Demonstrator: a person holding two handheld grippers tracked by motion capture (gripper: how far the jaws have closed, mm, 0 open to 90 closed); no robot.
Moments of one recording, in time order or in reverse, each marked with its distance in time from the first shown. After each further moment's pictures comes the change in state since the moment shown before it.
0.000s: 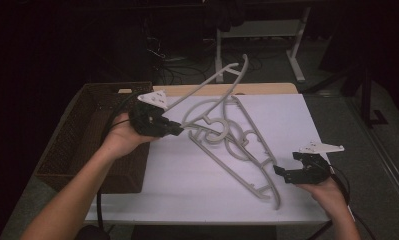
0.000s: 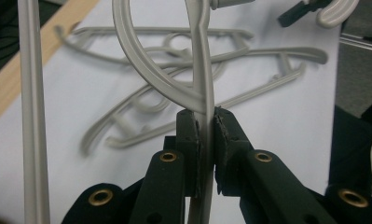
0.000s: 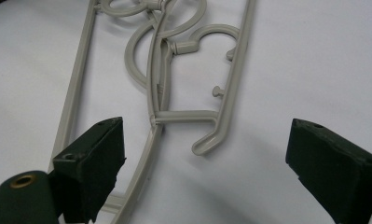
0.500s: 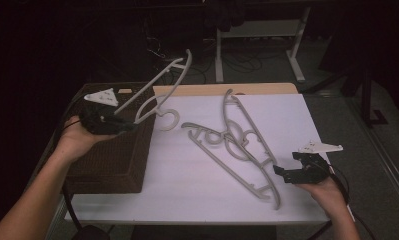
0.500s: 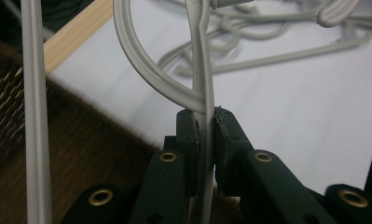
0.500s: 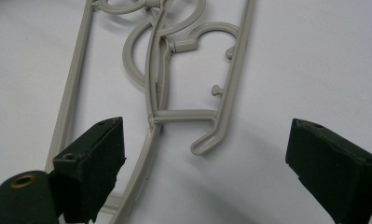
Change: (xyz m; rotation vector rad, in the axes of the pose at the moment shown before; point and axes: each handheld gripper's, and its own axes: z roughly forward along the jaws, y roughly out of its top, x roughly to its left) left arm 0.040 -0.086 -0.064 0.027 0.148 -0.155; right arm 0.000 0.000 0.002 0.009 -0.007 -0.005
